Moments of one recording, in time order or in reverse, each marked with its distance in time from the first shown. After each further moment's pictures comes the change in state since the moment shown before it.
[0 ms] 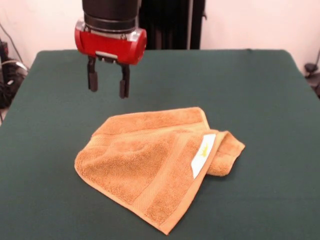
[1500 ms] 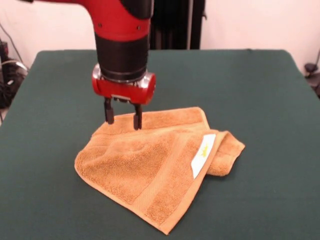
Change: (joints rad) arm 0.014 0.197 0.000 -0.099 -0.003 0.000 0.000
